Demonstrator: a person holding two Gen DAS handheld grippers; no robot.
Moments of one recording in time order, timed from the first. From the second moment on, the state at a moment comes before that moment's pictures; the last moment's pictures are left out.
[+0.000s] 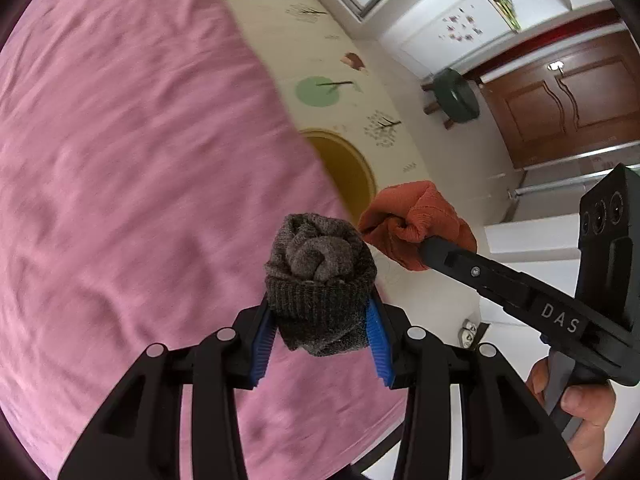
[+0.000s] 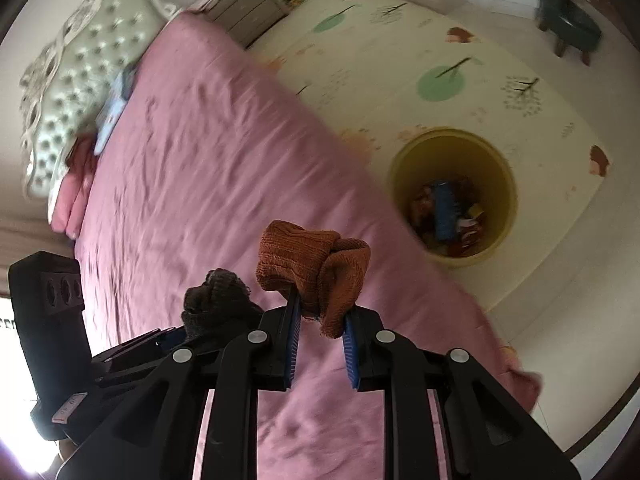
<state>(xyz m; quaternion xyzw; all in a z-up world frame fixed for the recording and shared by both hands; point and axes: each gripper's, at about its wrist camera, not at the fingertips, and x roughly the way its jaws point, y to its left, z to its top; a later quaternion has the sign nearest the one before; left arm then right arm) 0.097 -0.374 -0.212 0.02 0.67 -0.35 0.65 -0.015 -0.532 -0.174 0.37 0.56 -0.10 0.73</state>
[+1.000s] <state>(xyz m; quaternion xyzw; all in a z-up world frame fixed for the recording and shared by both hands) 0.140 -0.547 -0.225 0.06 0.67 -0.41 0.62 -0.004 -0.698 -0.174 0.39 0.52 -0.18 0.74</state>
